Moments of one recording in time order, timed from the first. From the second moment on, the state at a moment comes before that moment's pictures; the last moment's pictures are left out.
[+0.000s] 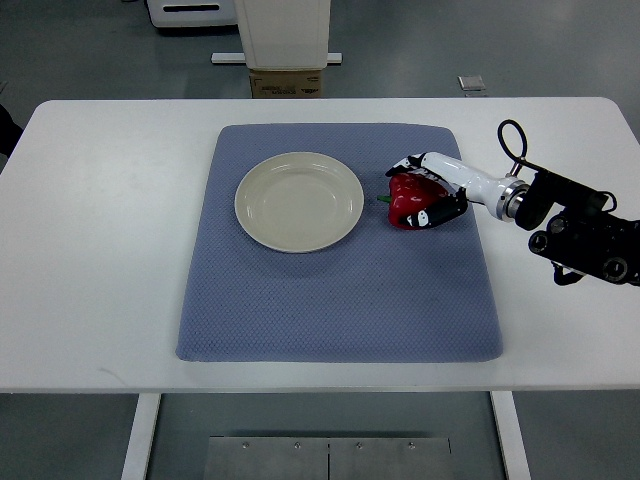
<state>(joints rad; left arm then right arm) -0.02 0.00 -0.21 -0.18 0.05 -0.02 -0.14 1.14 -0.36 -0.14 0.90 -0.83 -0.14 0.27</state>
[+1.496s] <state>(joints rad) -0.02 0.00 -0.21 -0.18 0.05 -0.02 -0.14 1.20 0.00 -0.01 0.77 -0.81 -0.18 0.21</state>
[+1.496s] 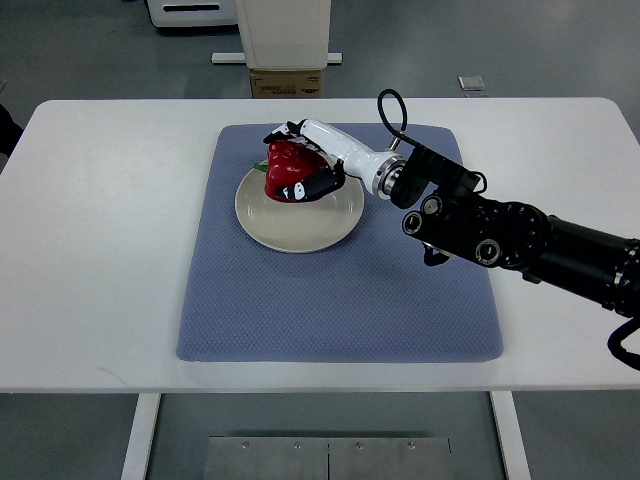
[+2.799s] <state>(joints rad) -0.02 0.00 -0.21 -0.18 0.05 -0.02 -0.14 1.07 0.00 0.05 0.76 -0.80 -0.24 0.22</state>
